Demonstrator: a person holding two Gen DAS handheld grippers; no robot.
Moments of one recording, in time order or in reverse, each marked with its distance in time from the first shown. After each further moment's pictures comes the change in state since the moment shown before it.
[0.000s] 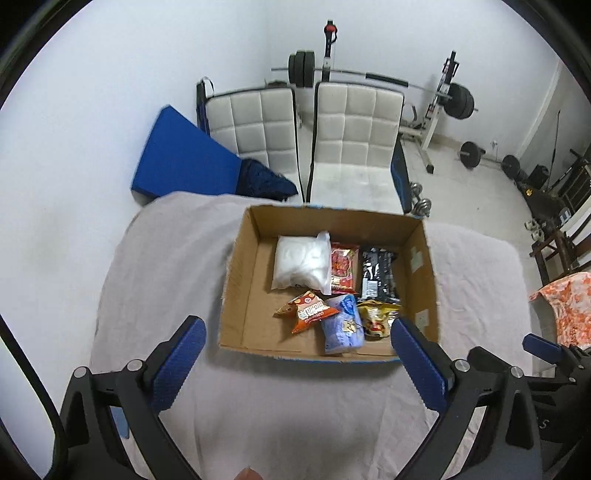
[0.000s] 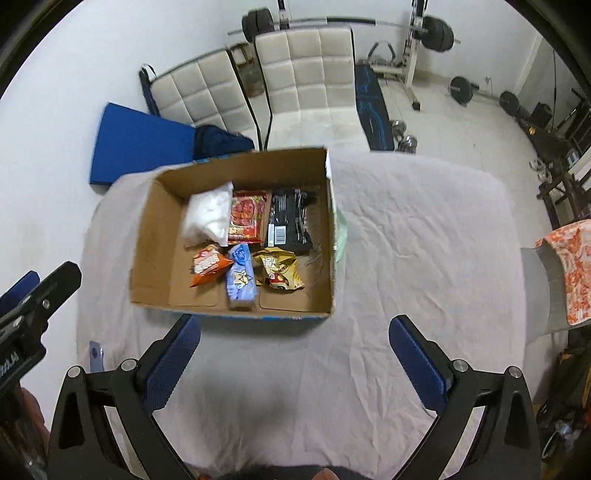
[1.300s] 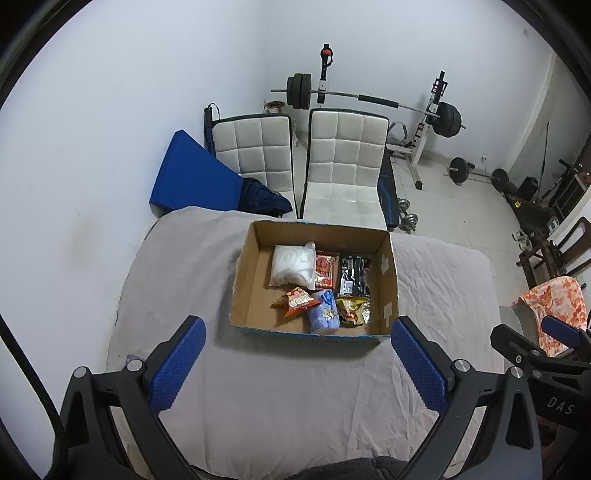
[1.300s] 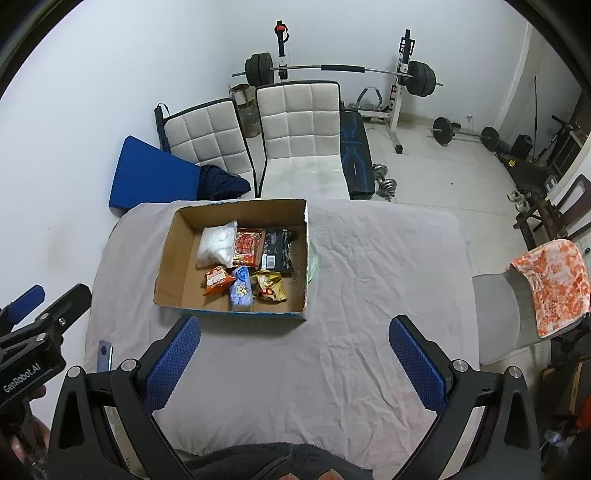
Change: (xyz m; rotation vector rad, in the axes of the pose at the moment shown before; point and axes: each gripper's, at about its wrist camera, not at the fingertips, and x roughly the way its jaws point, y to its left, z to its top) left arm -0.117 -0.008 -0.019 -0.008 -0.063 -0.020; right arm -0.140 -0.002 -0.027 -0.031 -0.146 -0.050
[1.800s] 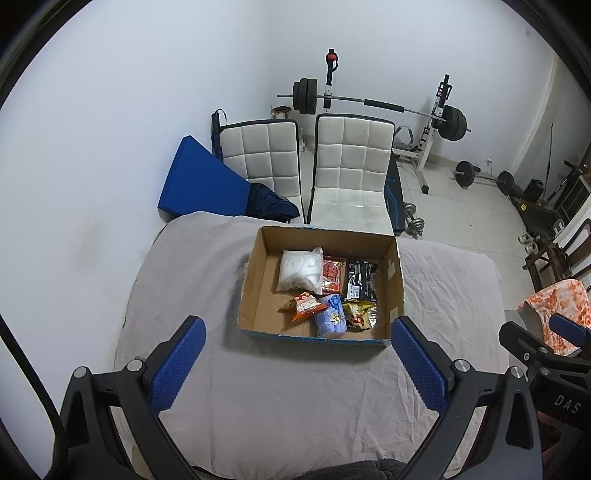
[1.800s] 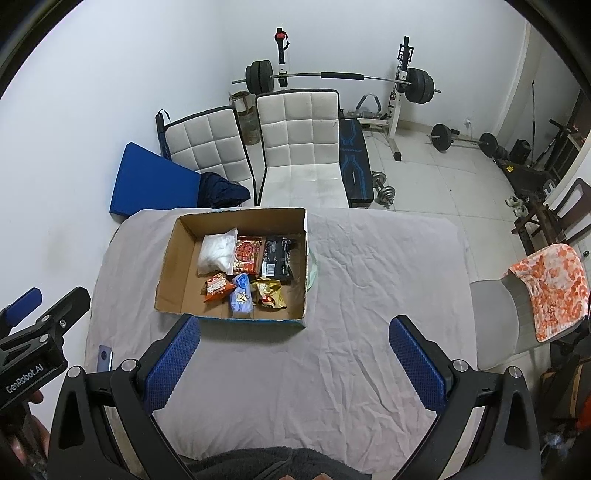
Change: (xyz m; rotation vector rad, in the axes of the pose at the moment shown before) left arm -0.003 0.002 0.003 0.009 -0.021 0.026; right arm -0.012 -0.001 0.001 -0.002 -0.030 -0.001
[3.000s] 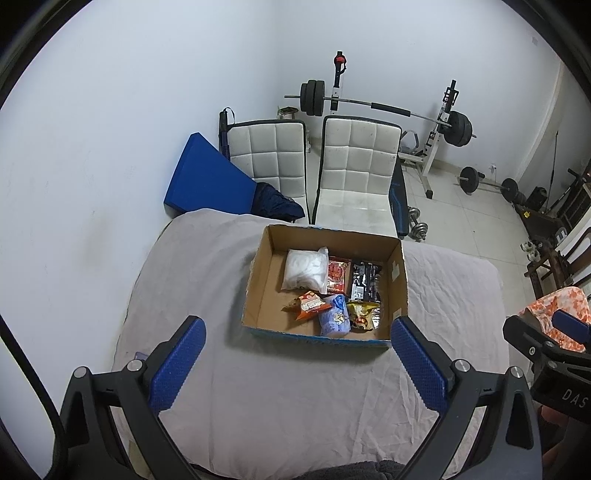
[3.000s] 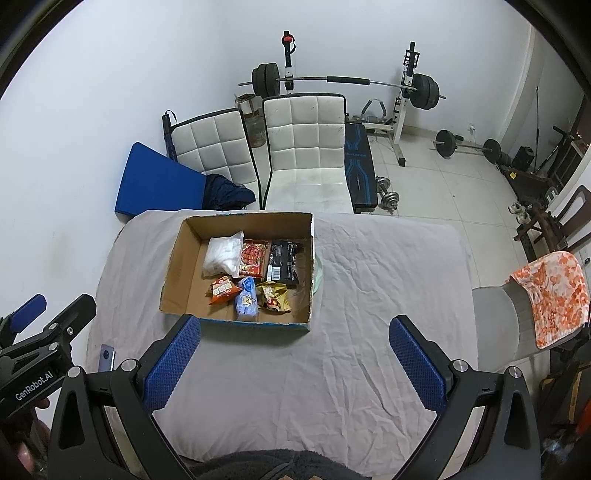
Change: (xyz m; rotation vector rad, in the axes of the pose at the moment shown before) left arm -0.011 0.005 -0.011 -0.037 -0.010 0.015; right arm -0.006 0.009 0.003 -0.026 -0.012 0.007
